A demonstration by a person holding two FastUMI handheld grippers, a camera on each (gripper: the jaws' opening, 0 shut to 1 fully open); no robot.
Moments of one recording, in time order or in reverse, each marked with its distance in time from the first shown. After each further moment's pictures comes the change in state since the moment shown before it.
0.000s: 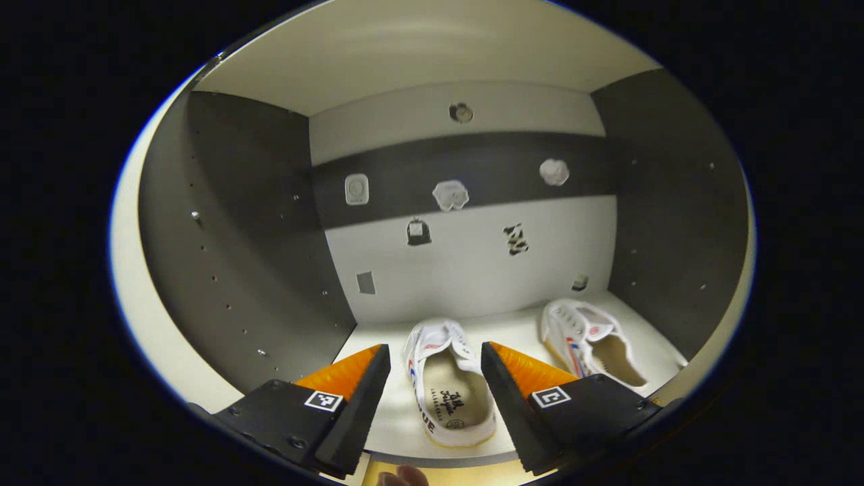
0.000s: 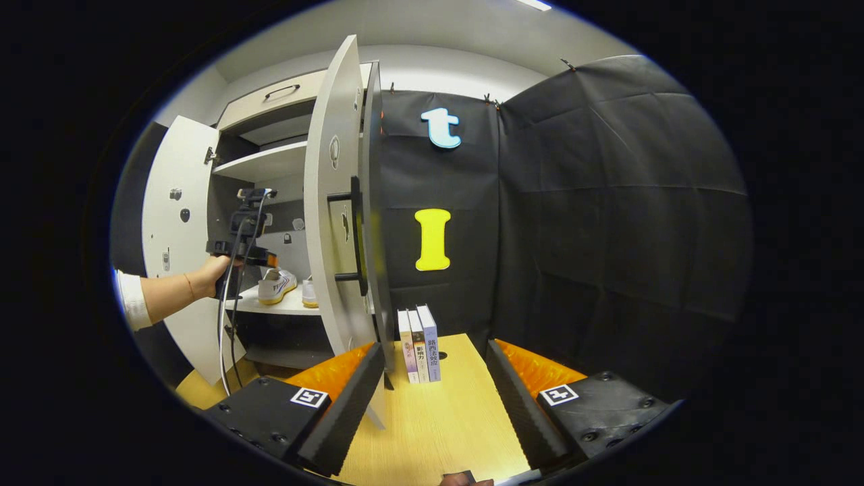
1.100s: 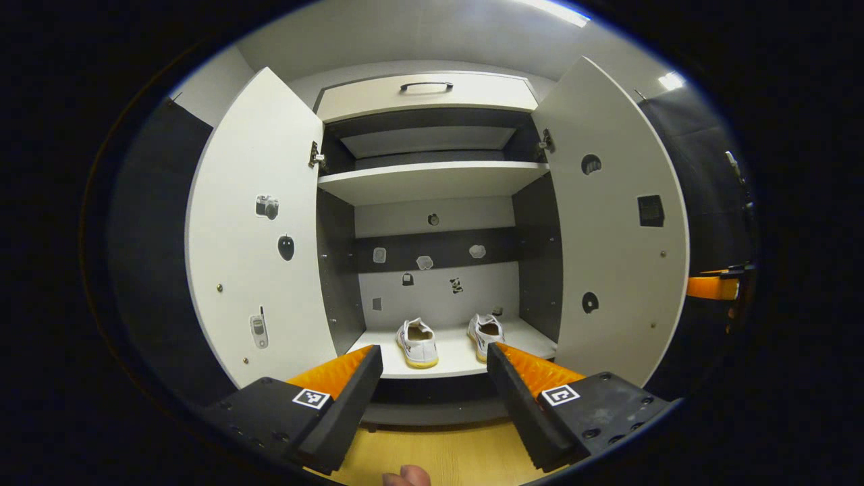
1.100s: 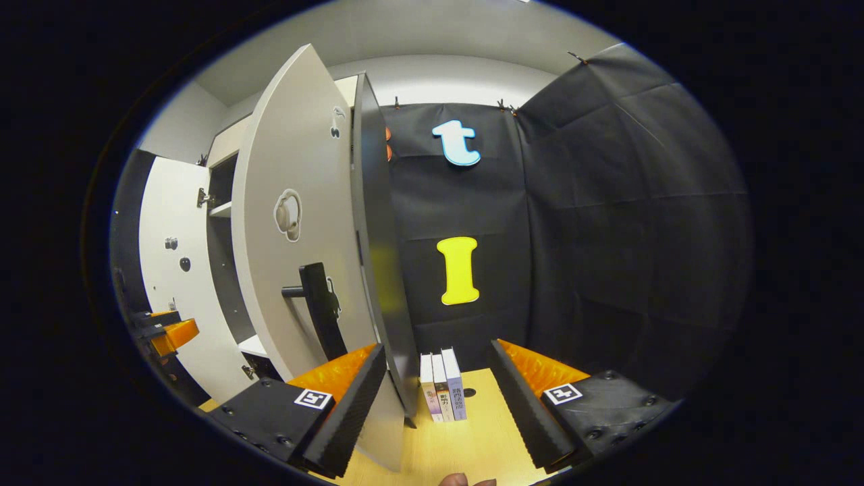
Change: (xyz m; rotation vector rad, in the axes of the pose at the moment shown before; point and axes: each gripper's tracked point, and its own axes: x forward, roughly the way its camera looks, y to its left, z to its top) left arm -0.316 -0.028 -0.031 -0.039 -0.244 -0.083; right arm 0.105 0.015 0.081 0.056 -0.066 0.154
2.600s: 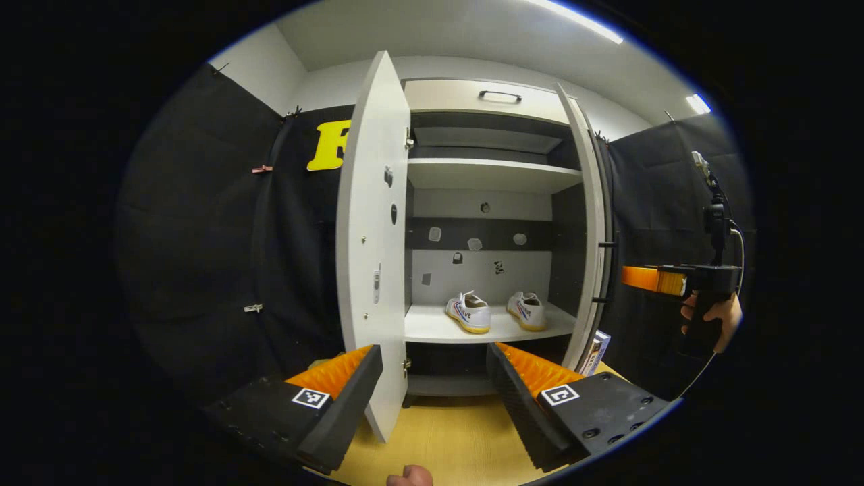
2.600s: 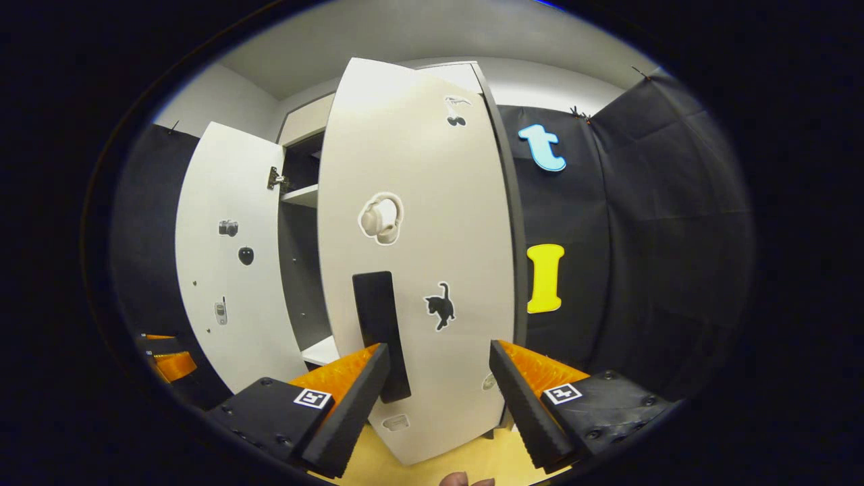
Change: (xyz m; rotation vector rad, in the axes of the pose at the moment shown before) left arm -0.084 0.137 -0.037 -0.102 0.043 0.091; right arm 0.016 0.217 -0.014 -0.017 -0.021 0.219
